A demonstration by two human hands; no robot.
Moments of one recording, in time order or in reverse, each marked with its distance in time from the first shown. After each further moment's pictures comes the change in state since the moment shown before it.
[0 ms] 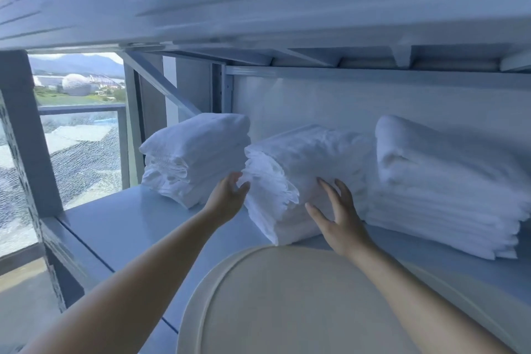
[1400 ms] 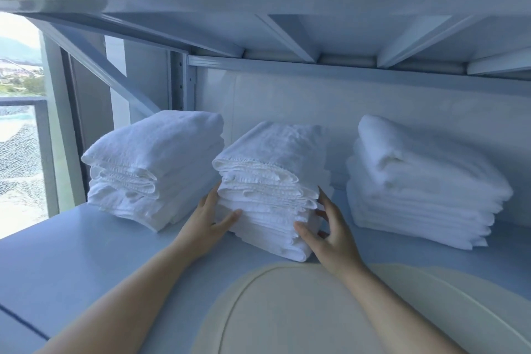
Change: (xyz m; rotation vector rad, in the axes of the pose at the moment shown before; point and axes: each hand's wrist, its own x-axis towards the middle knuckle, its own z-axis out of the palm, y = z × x) left_hand 0.028 -0.061 0.008 -0.166 -0.240 0.264; right_hand 0.015 0.028 0.044 0.177 0.245 0.065
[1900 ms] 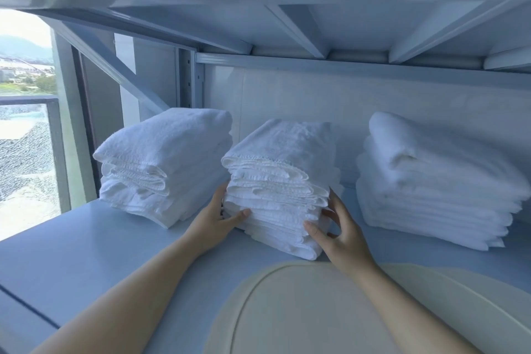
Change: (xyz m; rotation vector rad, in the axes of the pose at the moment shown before) left_hand 0.001 -0.001 -0.004 -0.148 -0.055 -0.069; right_hand 0.000 -0.001 0.002 0.061 -0.032 0.007
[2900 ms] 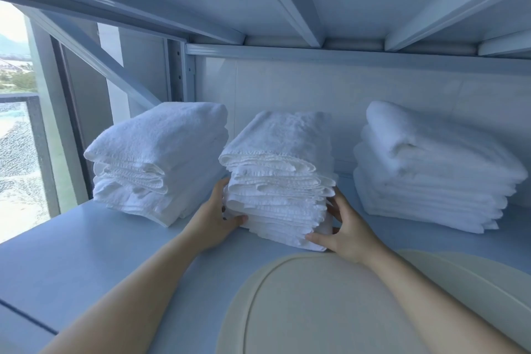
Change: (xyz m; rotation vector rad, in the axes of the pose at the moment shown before) left_hand 0.003 -0.005 -0.005 0.161 -0.039 0.008; right_hand 0.003 0.002 -0.011 -0.123 -0.197 0.091
